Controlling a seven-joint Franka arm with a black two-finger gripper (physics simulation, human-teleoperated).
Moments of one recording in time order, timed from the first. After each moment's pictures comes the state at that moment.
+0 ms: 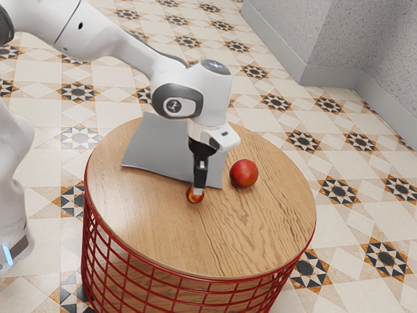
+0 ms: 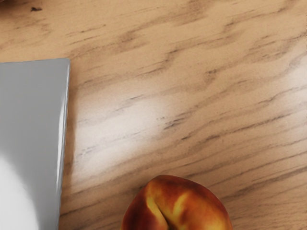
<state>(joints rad) -0.35 -0.25 0.21 -2.31 -0.01 2.14 0.12</state>
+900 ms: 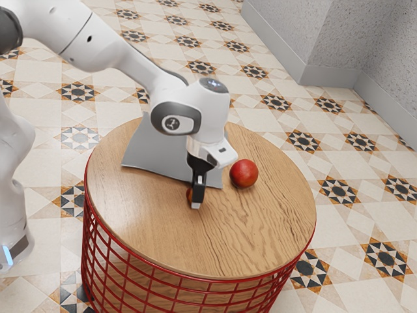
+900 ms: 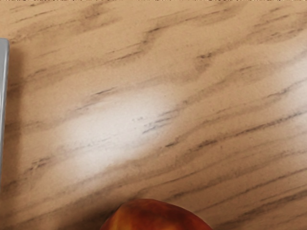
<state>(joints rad) -0.38 -0.20 0.21 -2.36 -0.02 2.24 0.12</state>
